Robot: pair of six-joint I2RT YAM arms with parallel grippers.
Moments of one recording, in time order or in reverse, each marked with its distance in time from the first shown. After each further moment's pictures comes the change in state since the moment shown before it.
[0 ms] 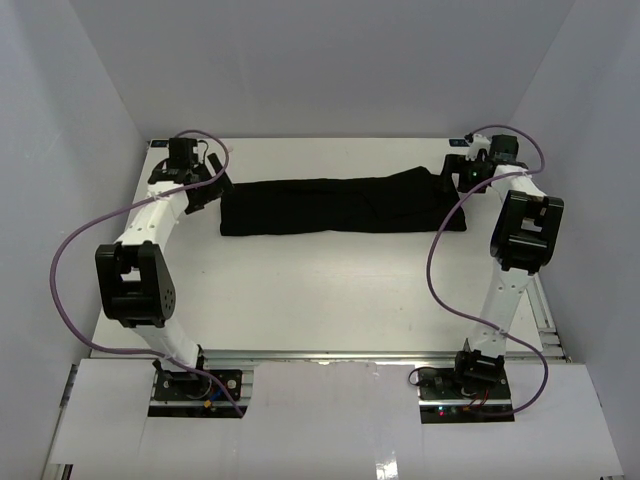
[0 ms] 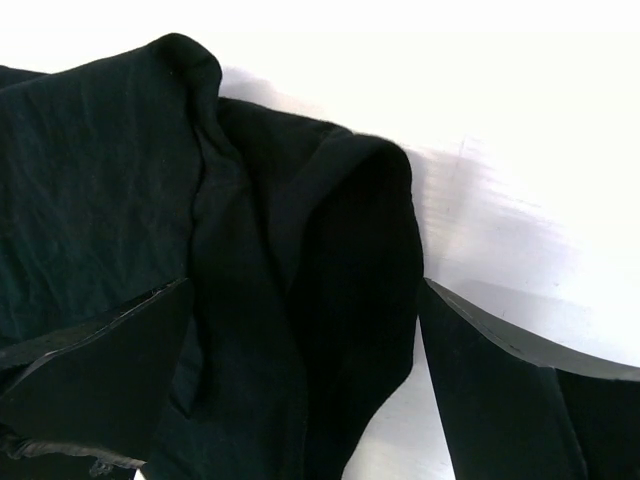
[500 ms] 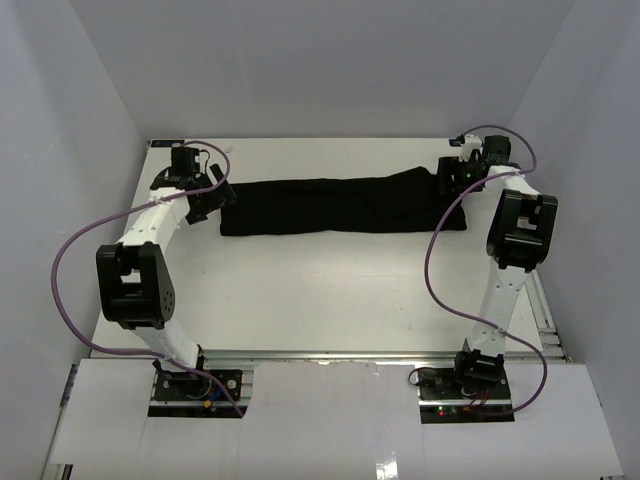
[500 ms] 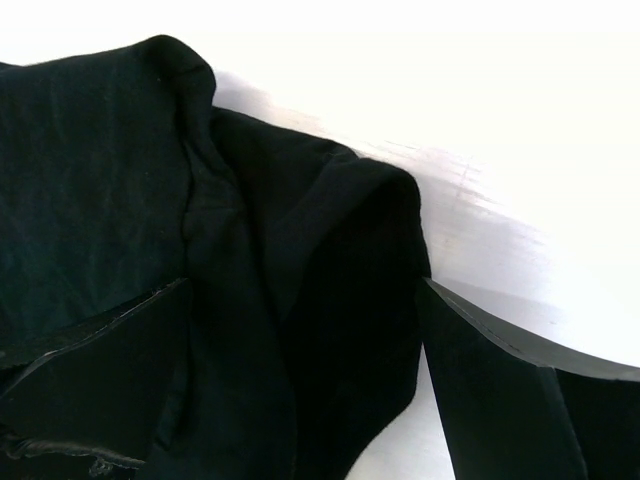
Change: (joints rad) left arm 0.000 -0.020 -0.082 0.004 0.041 -0.016; right arm 0.023 0.033 0.016 0.021 0.039 -0.066
